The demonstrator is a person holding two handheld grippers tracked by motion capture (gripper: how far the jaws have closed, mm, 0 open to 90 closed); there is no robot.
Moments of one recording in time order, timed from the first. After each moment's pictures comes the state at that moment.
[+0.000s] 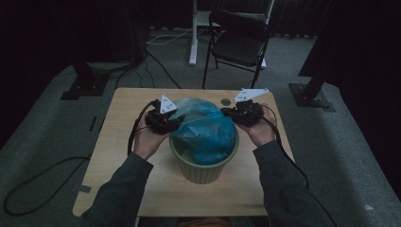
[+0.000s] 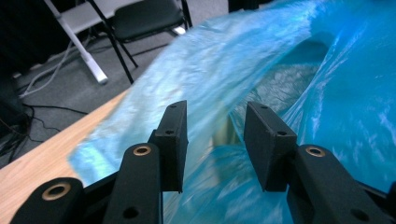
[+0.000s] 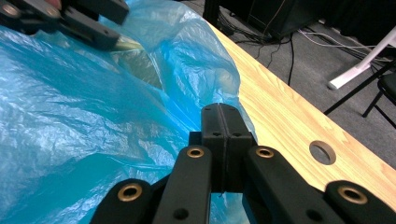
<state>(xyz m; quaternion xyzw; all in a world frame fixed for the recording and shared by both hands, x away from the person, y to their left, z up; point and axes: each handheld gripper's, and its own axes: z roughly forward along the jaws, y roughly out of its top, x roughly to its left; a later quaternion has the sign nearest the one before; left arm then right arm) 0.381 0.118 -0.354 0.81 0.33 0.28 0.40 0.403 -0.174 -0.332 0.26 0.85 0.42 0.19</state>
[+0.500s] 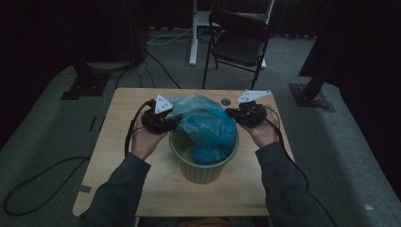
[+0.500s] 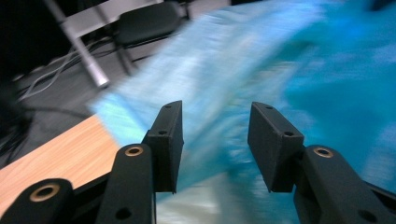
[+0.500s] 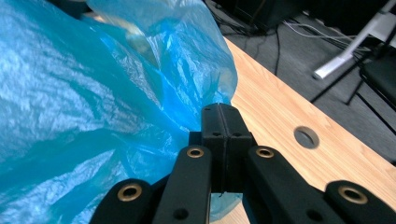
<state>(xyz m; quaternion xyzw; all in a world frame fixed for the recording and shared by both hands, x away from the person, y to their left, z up) 0.377 0.120 -0.356 0.81 0.32 0.27 0.41 0.404 -0.183 -0.339 0.28 0.85 0.40 0.21</state>
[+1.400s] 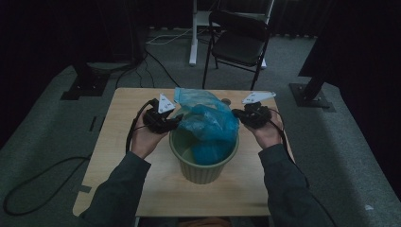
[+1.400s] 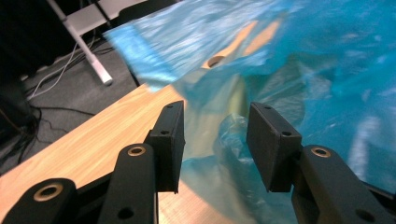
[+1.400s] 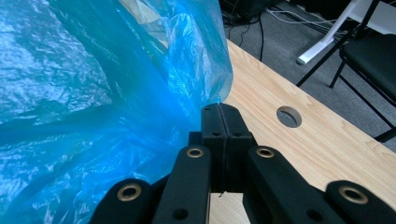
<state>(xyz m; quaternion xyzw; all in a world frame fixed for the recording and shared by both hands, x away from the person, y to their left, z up) 0.384 0.124 -0.354 0.81 0.33 0.28 0.39 0.408 -0.200 -0.350 0.32 0.84 0.39 0.22</state>
